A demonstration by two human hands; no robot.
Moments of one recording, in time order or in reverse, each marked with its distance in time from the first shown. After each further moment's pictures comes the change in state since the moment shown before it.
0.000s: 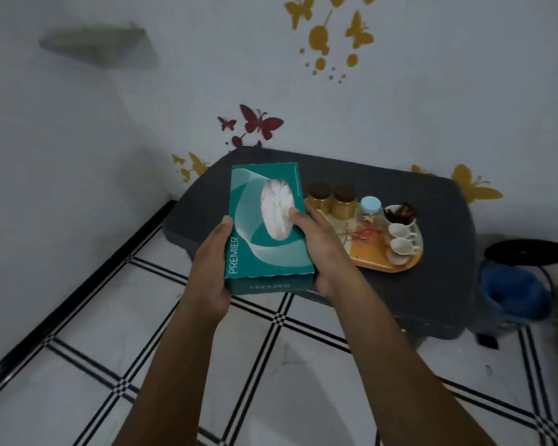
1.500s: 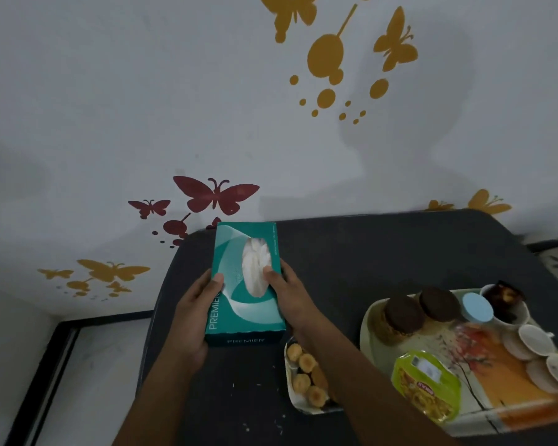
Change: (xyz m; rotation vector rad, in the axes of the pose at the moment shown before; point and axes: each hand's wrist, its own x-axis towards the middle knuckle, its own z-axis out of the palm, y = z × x) left_hand 0.677 0.092 -0.086 0.182 -0.367 -0.287; right_hand 0.598 -0.011 0.117 -0.014 0.458 0.071
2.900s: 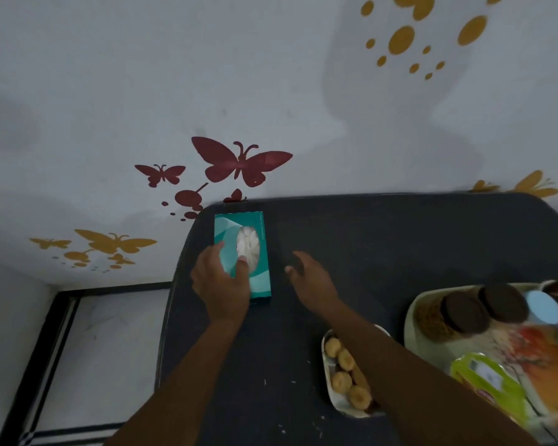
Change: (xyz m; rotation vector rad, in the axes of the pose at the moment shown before) left_hand 0.126 -0.065 -0.039 0.763 0.507 0.451; right_hand 0.117 0.074 0.004 -0.884 0.172 -0.145
